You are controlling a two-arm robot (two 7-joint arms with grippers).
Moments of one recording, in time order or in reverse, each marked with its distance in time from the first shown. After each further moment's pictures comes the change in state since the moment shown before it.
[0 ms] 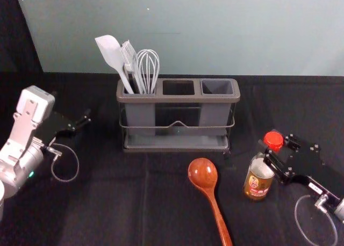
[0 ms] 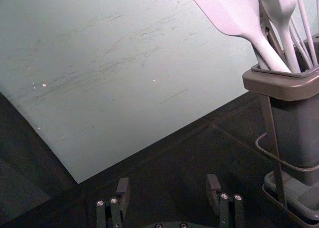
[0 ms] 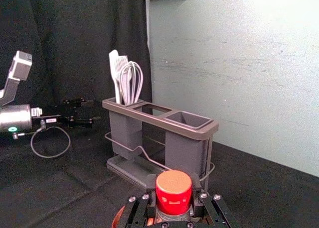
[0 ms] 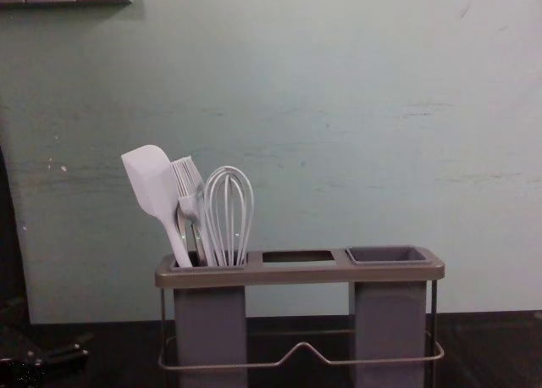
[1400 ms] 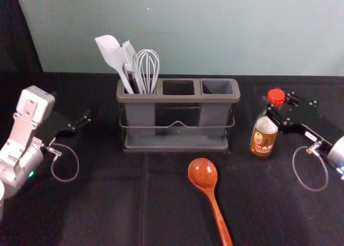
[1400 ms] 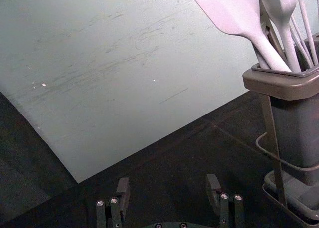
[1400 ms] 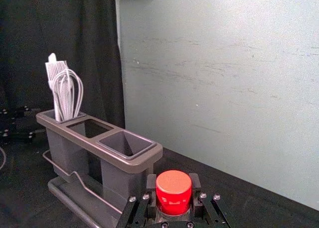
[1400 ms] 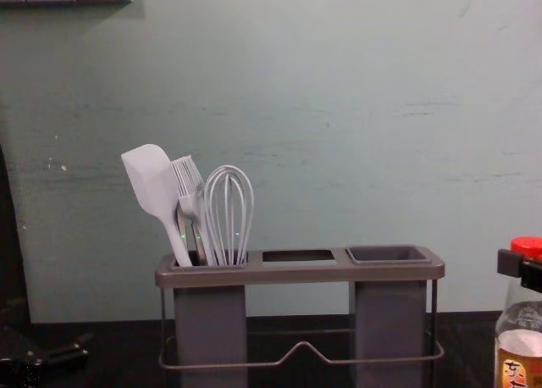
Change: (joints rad) left arm 0.000 0.000 0.000 0.000 0.000 0.000 0.000; right arm 0.311 -0.102 -0.024 0.242 -0.050 0.102 0.047
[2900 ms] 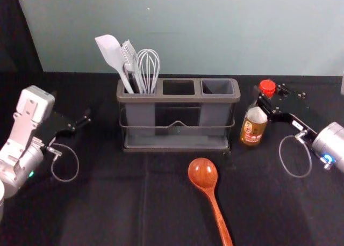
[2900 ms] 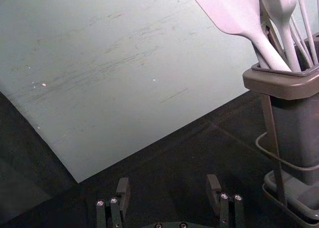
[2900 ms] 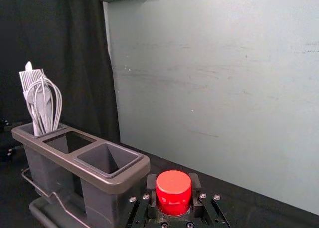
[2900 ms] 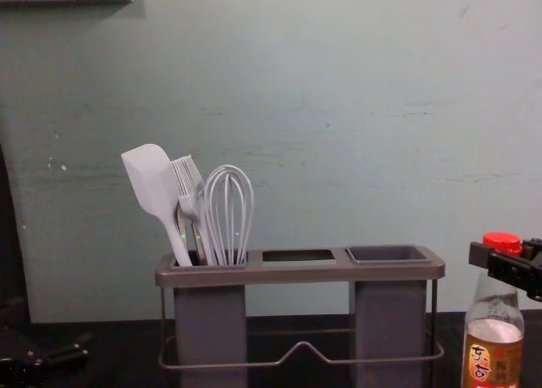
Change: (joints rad) left arm 0.000 0.000 0.000 0.000 0.000 0.000 0.000; right arm 0.110 -0.090 -0.033 0.149 -0.007 -0.035 0.003
